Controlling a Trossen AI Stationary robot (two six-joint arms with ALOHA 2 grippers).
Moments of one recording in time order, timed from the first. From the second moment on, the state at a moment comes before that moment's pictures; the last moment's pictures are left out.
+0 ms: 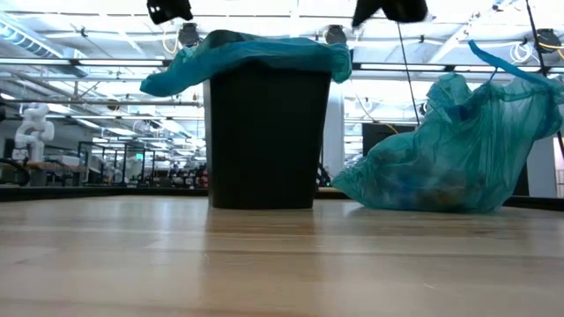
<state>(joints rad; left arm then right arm) 0.06 1.19 1.35 -1.05 0.10 -0.23 0.08 1.50 1.60 -1.10 0.19 0.76</state>
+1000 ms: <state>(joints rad) 0.21 1.25 1.35 -1.03 -0.03 -0.27 -0.27 1.67 1.60 -0.66 -0.05 0.40</state>
